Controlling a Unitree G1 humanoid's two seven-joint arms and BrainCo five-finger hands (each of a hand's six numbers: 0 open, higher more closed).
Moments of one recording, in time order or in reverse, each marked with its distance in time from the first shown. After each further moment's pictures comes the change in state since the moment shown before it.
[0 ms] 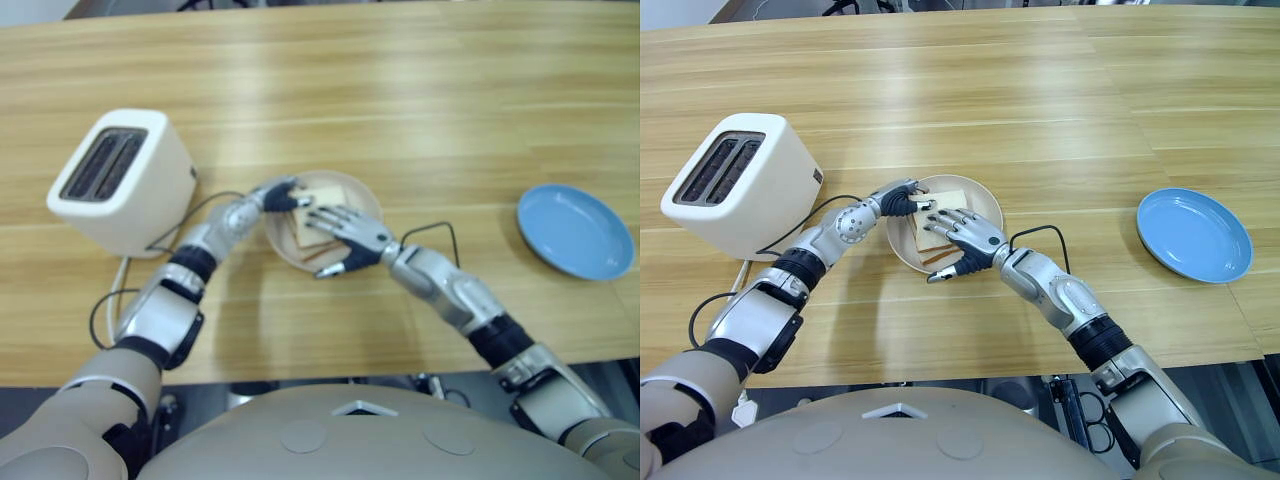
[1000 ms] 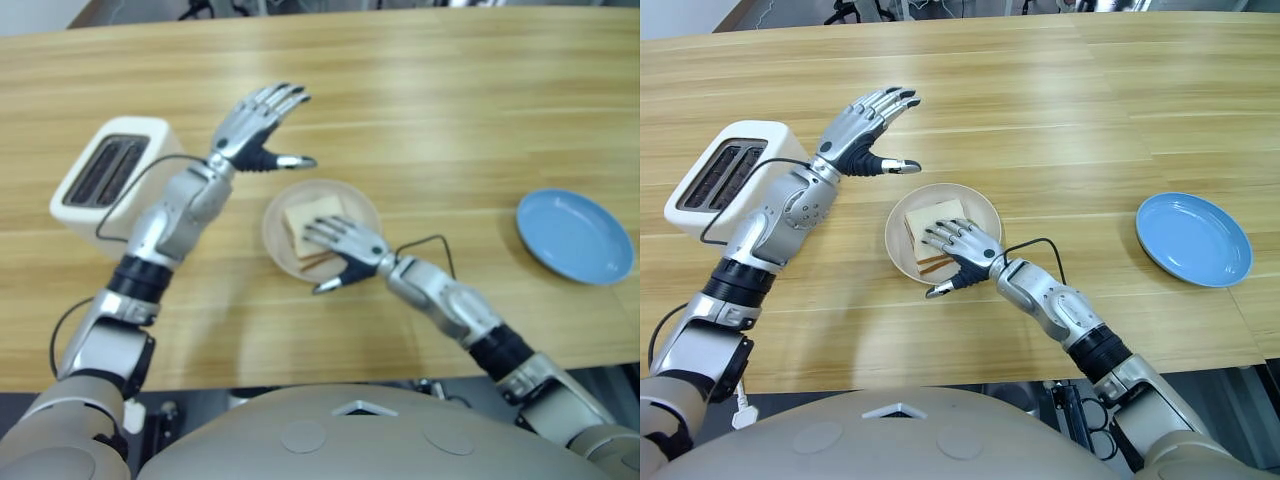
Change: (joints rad) left arm 0.219 0.195 0.171 -0.804 0.061 0.137 0.091; right arm 0.072 -0.038 -0.002 -0.095 -0.046 0.021 -0.077
